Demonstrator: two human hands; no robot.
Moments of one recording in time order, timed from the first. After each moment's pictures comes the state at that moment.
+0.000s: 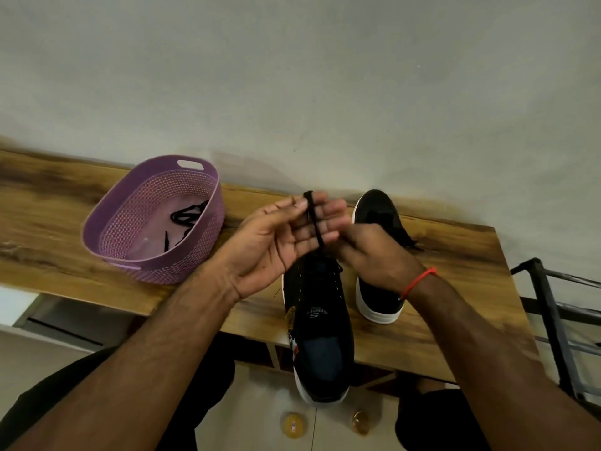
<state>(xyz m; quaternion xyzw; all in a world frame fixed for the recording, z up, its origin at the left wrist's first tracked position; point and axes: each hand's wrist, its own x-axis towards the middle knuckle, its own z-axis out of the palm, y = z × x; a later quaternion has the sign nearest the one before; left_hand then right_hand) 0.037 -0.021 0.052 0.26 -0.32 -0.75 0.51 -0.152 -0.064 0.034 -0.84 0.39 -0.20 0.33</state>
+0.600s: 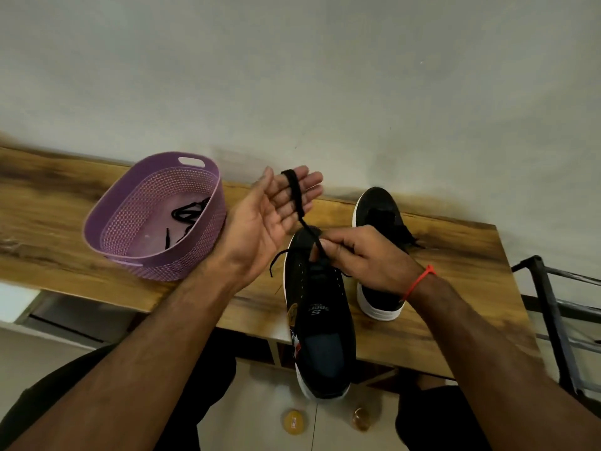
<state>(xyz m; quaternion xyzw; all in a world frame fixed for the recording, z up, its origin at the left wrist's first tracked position) 0.042 -0.031 0.047 0.34 -0.38 -0.64 0.58 -0.151 -0.057 0.037 -0.84 0.34 -0.18 0.37</state>
